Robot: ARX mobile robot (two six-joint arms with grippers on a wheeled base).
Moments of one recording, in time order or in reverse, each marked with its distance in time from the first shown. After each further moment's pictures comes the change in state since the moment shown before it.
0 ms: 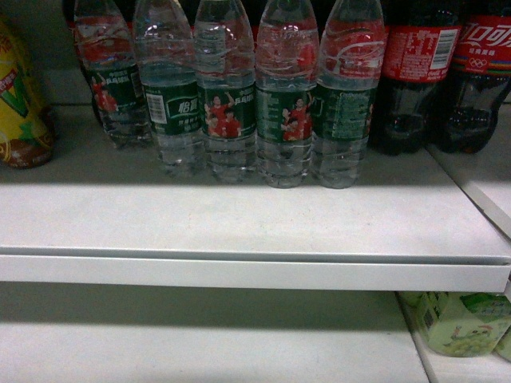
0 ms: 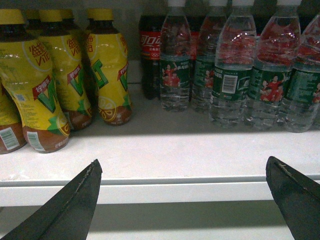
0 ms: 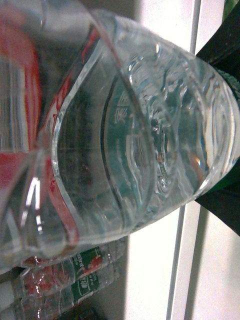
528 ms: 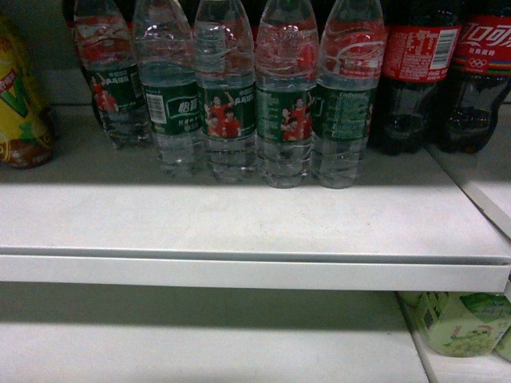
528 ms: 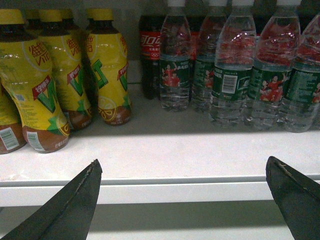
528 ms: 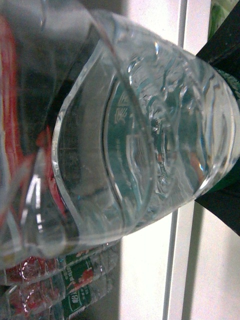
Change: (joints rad) left arm 0.000 0.000 0.000 0.000 0.000 0.000; right arm 0.000 0.026 -0.024 0.021 0.022 0.000
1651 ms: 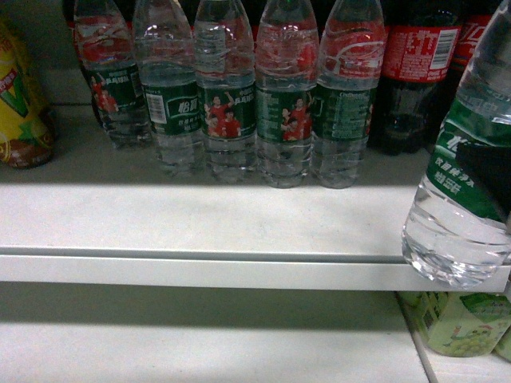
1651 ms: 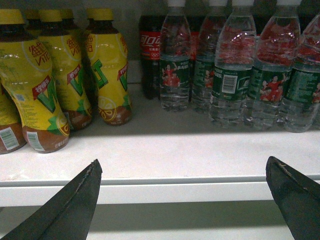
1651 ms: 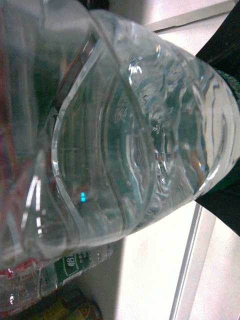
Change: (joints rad) left arm 0.000 0.000 0.000 0.000 0.000 0.000; right arm 0.363 0.613 0.162 0.420 0.240 0.061
